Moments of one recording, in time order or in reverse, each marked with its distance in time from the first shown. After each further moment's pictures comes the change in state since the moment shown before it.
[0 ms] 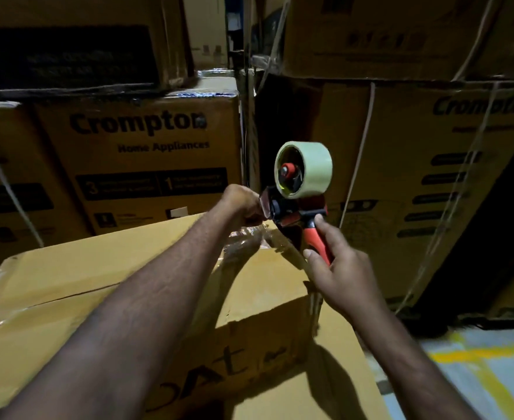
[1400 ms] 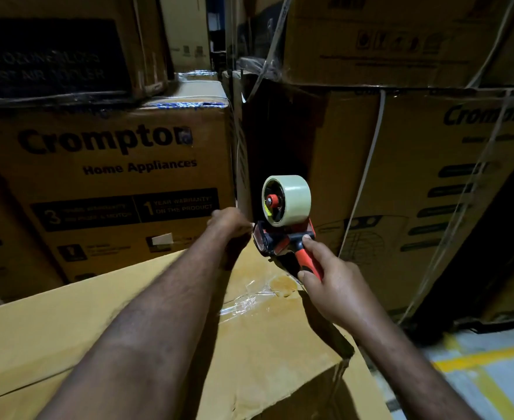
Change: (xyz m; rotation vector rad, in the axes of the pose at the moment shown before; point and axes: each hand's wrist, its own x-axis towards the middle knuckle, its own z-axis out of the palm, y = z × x) left_hand 0.179 -0.048 -0.008 0.618 -0.004 -0.021; right_hand 0.095 0.007 0.042 -0.117 -0.129 0.159
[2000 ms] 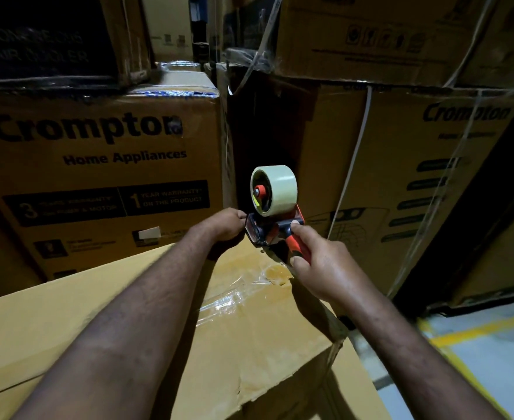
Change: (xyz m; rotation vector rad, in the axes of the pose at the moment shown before) left_hand -0.030 -0.005 0.000 -0.054 -0.170 0.310; right_hand 0.002 -0.023 -0.006 -0.099 -0.054 0.010
